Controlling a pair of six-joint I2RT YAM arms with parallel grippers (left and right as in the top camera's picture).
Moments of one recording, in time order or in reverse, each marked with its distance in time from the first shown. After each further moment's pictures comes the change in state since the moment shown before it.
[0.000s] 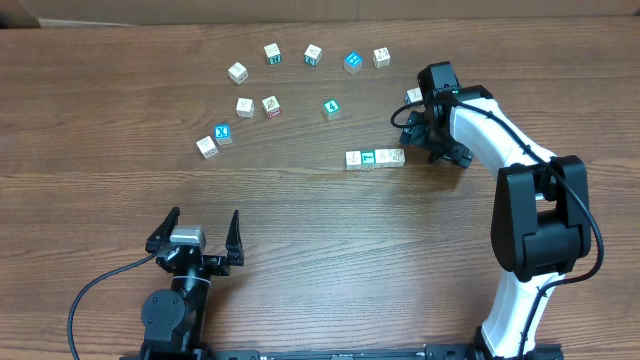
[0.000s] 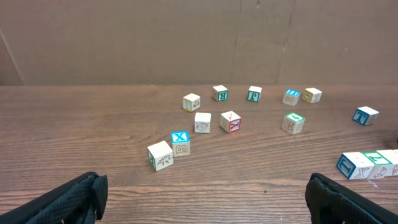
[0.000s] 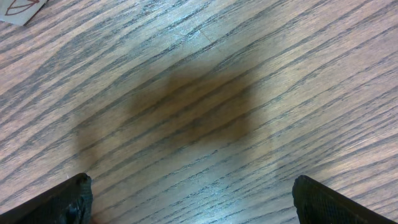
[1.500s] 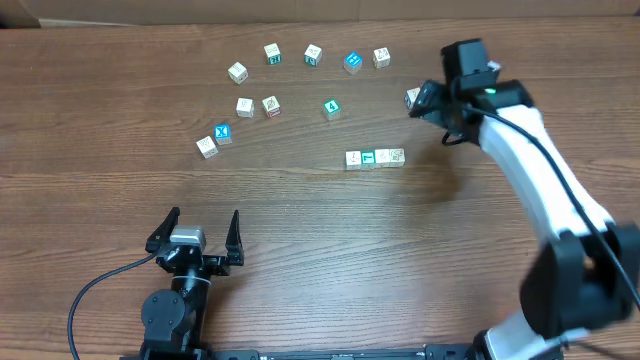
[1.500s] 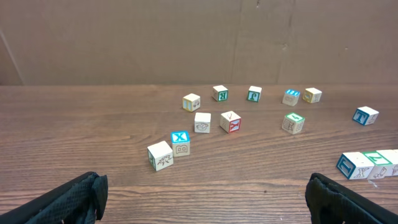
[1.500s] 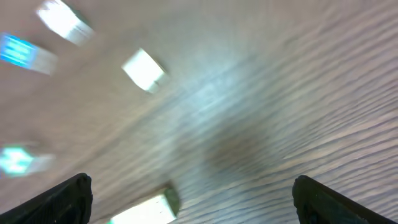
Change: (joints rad) left arm 0.000 0.000 0.000 0.000 0.000 0.000; right arm 0.000 -0.325 -0.005 0.000 0.000 0.000
